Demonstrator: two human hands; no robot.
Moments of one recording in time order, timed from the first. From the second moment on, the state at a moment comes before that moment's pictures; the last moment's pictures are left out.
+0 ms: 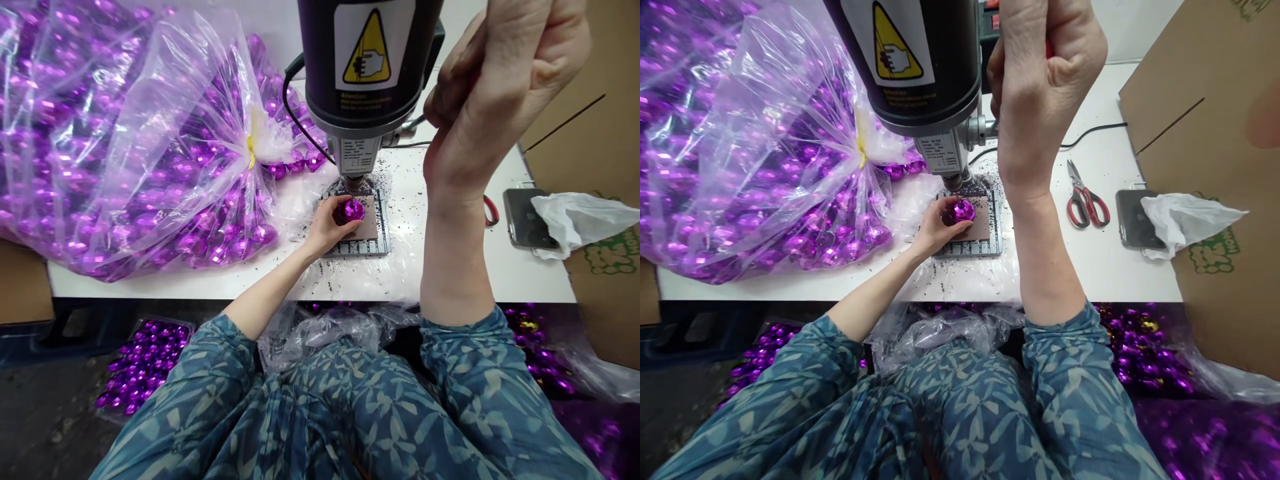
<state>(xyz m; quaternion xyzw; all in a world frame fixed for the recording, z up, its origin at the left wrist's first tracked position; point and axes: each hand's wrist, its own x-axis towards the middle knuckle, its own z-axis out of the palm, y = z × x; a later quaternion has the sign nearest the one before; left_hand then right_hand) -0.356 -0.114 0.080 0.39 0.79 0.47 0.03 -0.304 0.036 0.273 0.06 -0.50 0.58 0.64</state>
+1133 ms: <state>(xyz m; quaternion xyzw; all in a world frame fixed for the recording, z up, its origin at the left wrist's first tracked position) -0.355 -0.116 0.075 0.37 0.77 0.51 0.08 -0.287 0.029 0.174 -0.05 -0.49 0.46 0.74</state>
